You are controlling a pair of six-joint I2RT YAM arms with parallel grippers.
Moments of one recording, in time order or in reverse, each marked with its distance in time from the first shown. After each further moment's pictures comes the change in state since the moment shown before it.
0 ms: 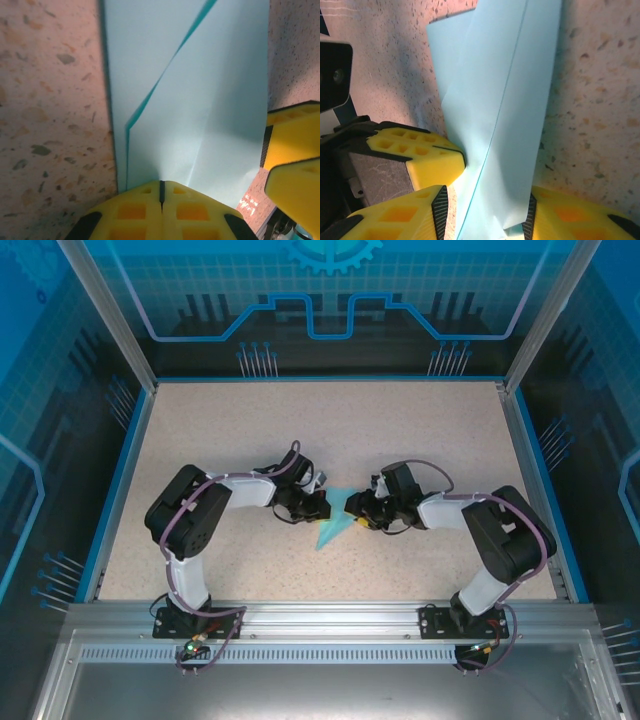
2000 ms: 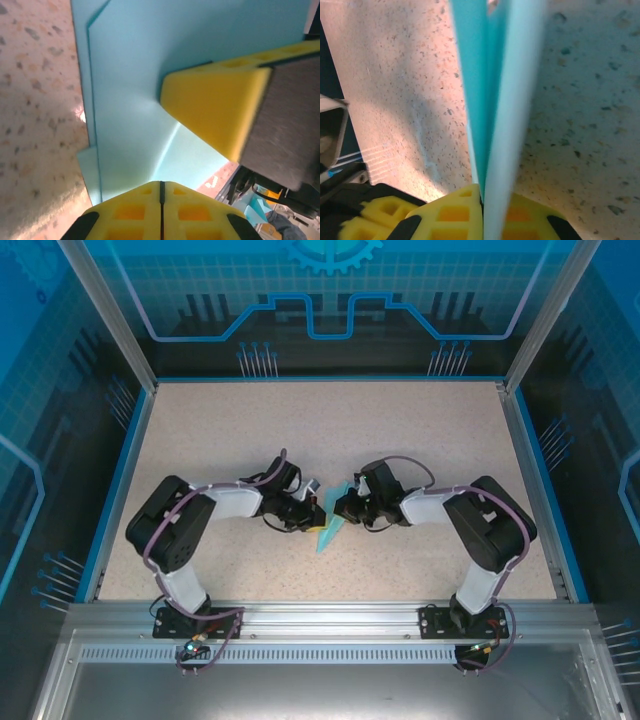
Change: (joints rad) left arm 0.022 -0.153 -0.159 0.069 0.151 -0.072; right arm 0.100 0.103 0.109 0.019 0.073 -0.003
